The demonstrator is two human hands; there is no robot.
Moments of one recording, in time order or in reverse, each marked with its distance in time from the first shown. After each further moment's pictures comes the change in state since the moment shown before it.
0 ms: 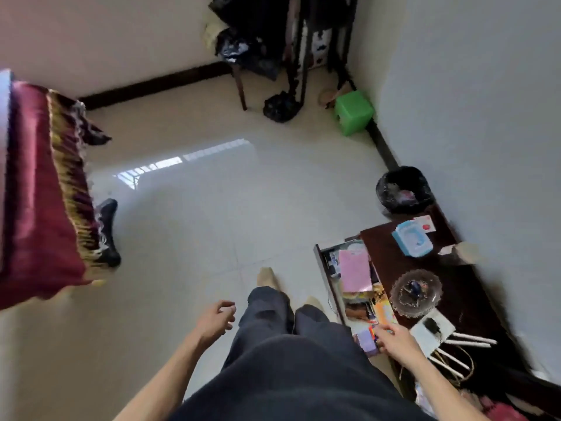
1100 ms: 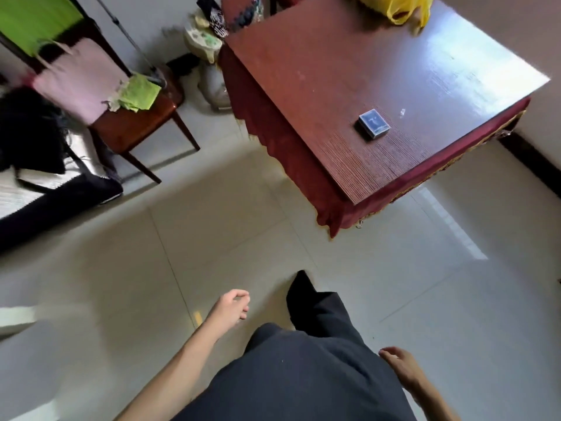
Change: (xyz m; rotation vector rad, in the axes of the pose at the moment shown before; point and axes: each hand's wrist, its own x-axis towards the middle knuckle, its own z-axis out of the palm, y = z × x) left_hand -0.056 -0.412 -0.293 -1.179 0.582 -0.413; right_hand -0.083 -0.461 0.496 -1.116 -0.415 -0.562
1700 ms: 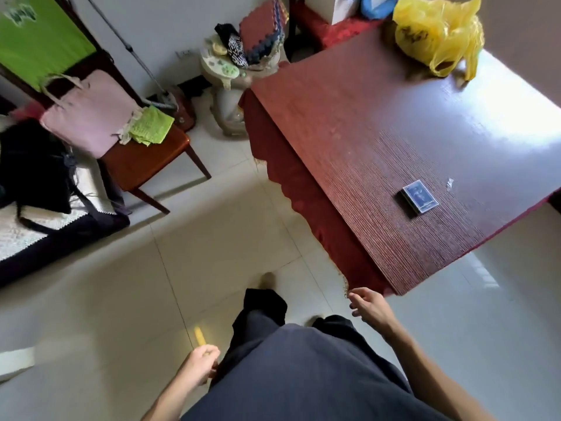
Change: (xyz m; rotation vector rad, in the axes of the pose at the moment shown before) left_hand 0.094 0.055 -0.164 0.100 0.059 -0.229; right_hand 0.096 -0.382 -0.004 0.071 -0.026 -0.270
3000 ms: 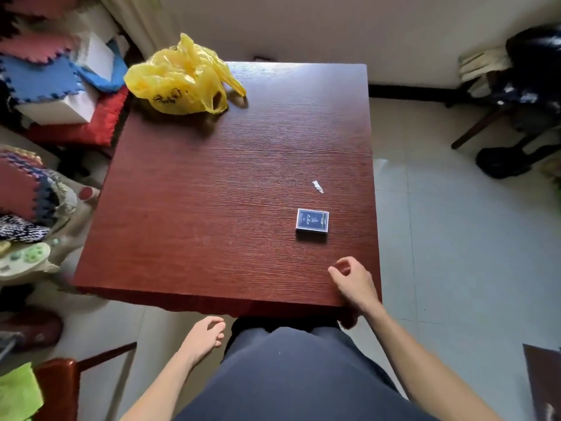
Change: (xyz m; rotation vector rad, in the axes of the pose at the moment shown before) left_hand 0.127 0.488 -0.021 0.758 -0.291 0.519; right_hand 0.067 -0.104 -0.099 0.529 0.669 0.389
